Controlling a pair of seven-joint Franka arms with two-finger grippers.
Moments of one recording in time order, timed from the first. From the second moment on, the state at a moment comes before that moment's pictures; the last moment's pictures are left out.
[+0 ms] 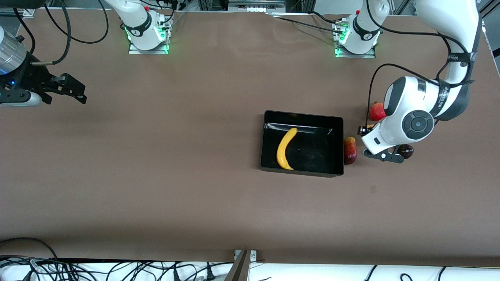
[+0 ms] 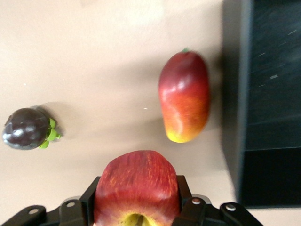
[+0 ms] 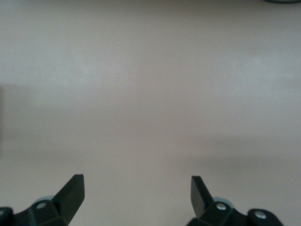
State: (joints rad) left arm -0.13 0.36 -0.01 -1.92 0.11 2.00 0.00; right arm -0.02 0.01 0.11 -1.61 -0.01 1.66 0.06
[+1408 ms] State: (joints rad) left arm -0.11 0.33 -0.27 -1.82 0.08 2.09 -0.12; right arm -0.02 0.01 0.11 -1.61 -0.01 1.66 0.06
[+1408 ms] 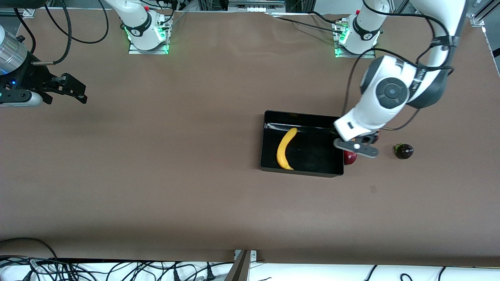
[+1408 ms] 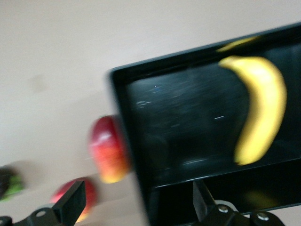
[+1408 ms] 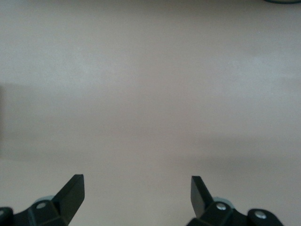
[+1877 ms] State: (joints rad) left arm -0.29 0.65 -0.28 -1.70 0.06 2.31 -0.35; right arm -0.02 0.01 0.11 -1.61 -0.01 1.66 0.06
